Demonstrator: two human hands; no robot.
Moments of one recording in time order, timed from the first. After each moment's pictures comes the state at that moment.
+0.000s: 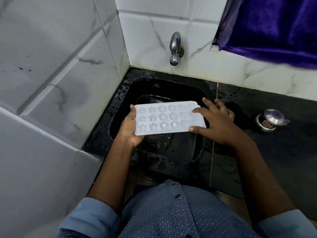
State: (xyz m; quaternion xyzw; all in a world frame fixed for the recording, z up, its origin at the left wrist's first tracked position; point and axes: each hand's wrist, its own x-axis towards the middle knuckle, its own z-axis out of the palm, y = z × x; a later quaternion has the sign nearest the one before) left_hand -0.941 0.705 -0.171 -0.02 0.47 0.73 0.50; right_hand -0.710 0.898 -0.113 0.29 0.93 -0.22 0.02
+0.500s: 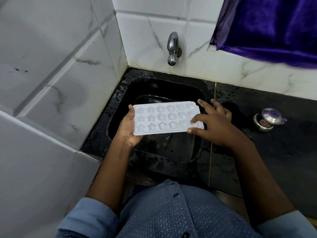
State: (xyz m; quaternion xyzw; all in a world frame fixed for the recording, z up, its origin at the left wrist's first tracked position) left_hand -0.942 0.708 -0.174 -0.03 0.47 0.73 0.50; right_hand -0.710 0.893 -0.110 0.27 0.94 -0.20 0.02
